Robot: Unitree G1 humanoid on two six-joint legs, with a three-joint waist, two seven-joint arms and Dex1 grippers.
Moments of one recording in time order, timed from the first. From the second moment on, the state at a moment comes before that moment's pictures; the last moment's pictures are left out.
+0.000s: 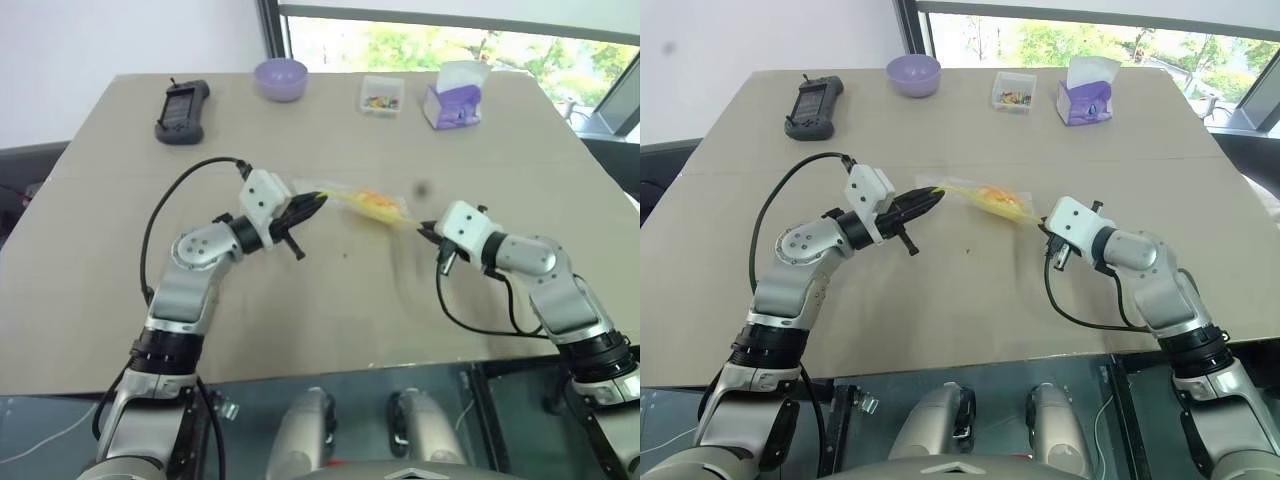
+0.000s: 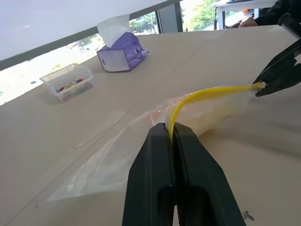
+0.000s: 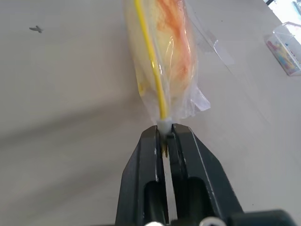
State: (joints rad) left arm -0.47 0.52 -0.03 0.01 -0.26 0.13 -0.78; right arm -0.46 -0.58 0.22 -0.08 -0.14 0.22 0.75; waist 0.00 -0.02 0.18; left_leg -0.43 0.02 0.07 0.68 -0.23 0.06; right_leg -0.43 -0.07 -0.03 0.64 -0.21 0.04
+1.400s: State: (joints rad) left arm -0.26 0.65 -0.06 -0.05 -0.22 0.09 -0.91; right arm -0.35 -0.71 0.09 -0.21 0.06 0.30 0.81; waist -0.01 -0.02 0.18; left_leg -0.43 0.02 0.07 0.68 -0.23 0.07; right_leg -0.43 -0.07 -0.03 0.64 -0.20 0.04
